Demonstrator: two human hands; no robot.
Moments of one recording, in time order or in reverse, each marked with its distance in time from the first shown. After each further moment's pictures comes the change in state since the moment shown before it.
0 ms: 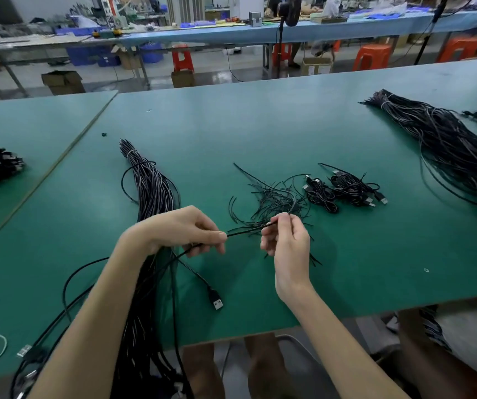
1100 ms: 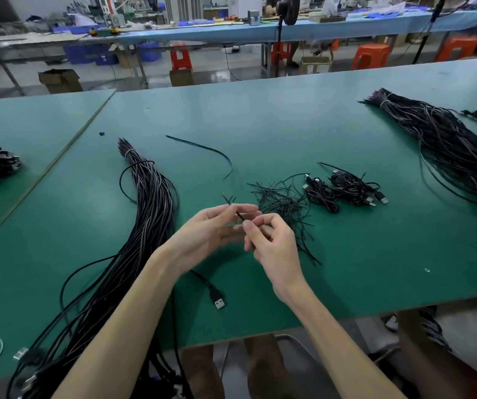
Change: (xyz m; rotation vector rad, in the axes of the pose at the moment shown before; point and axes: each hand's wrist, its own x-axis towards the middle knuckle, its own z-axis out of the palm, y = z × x) left_hand 0.041 -0.012 0.051 -0.874 0.136 0.326; right_hand 0.001 0.008 0.004 -0.089 -0.303 -0.088
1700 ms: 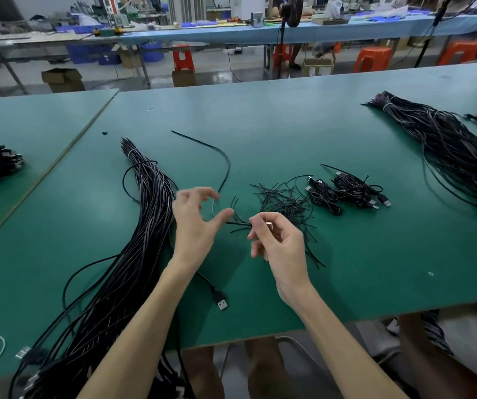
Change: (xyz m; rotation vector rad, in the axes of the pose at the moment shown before) left_hand -0.001 -0.011 0.001 0.797 0.777 0.353; right_hand 0.000 -0.002 -0.003 0.026 0.027 -0.041
